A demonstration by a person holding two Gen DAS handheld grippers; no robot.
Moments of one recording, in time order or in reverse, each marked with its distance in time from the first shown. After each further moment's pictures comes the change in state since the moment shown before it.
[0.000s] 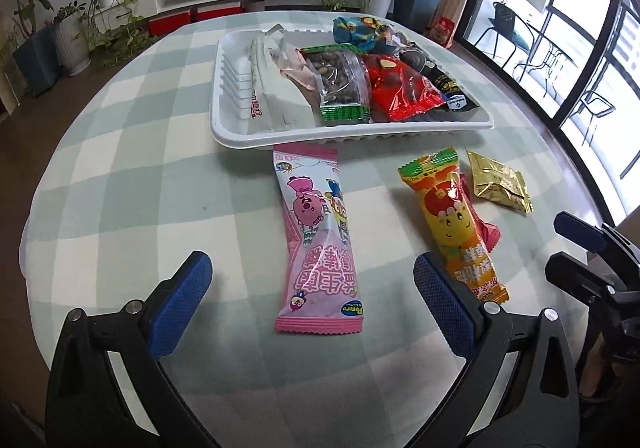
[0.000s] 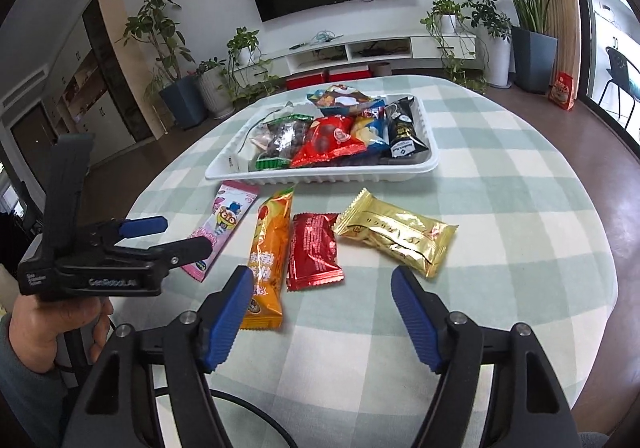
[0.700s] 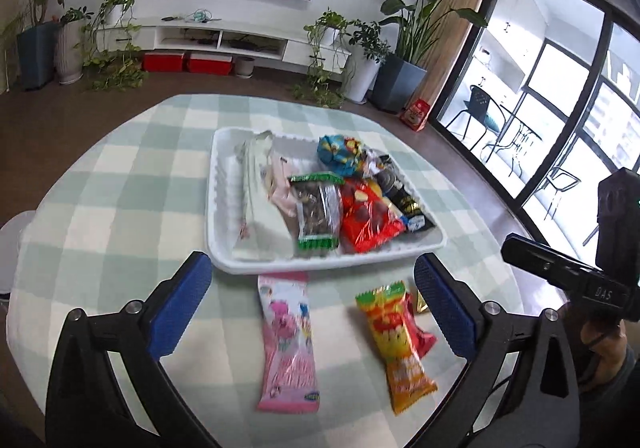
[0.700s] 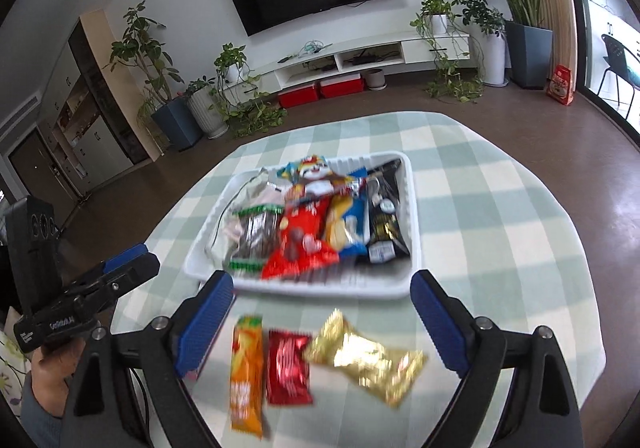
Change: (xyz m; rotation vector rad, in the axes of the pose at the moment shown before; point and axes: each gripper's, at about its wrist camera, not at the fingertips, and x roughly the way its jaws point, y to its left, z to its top) left arm -0.052 0.019 0.038 -0.122 -0.258 -0.159; right arm 0.002 -0.033 0.089 0.084 -0.041 0.023
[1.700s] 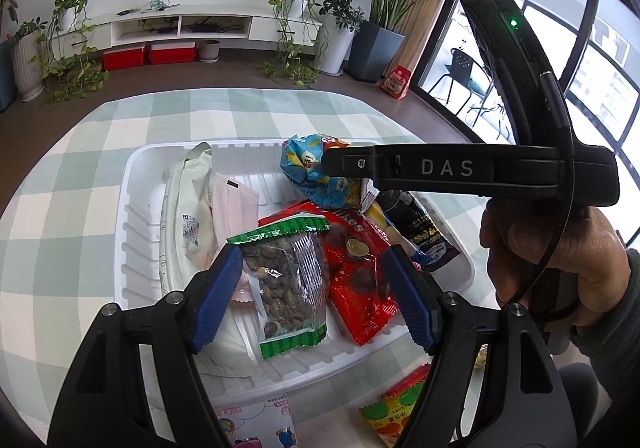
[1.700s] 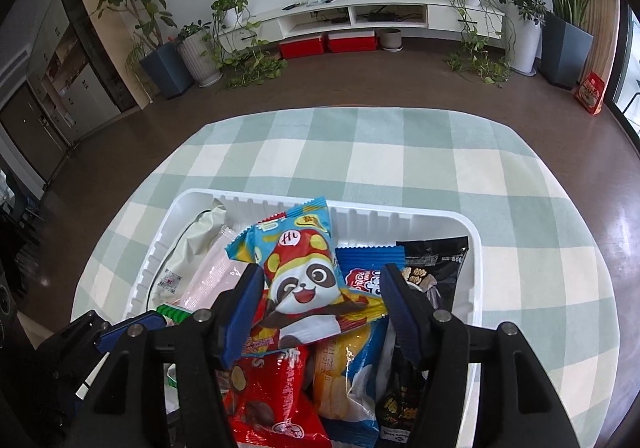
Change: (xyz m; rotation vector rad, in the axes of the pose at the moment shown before) left arm 0.131 -0.016 0.061 0.113 0.099 -0.068; right arm 0.178 0.003 0.112 -0.104 0.218 -0.022
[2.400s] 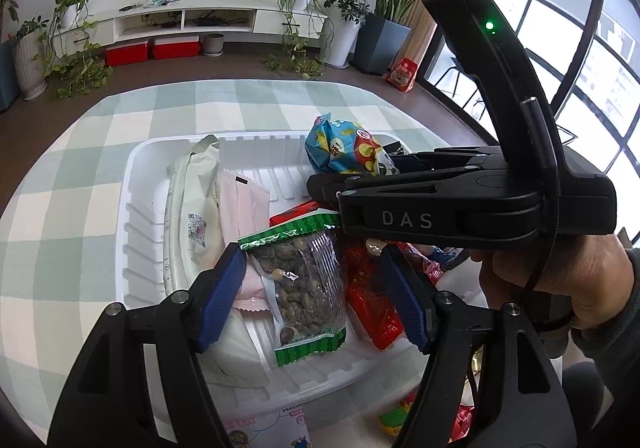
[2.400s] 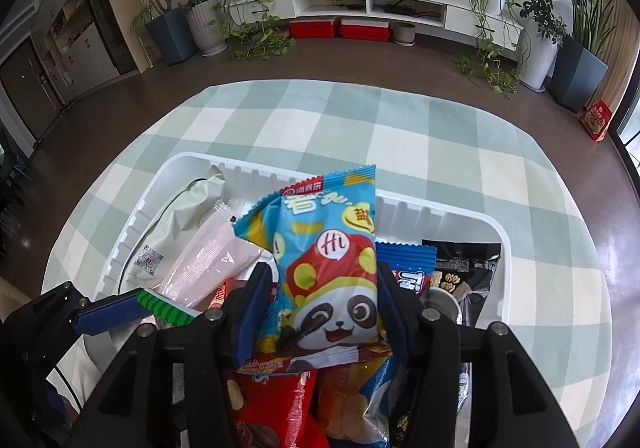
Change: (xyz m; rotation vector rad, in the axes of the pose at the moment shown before) left arm 0.015 0.009 0.002 0.003 0.028 0.022; right arm 0.034 0.019 -0.003 -0.122 0.071 -0.068
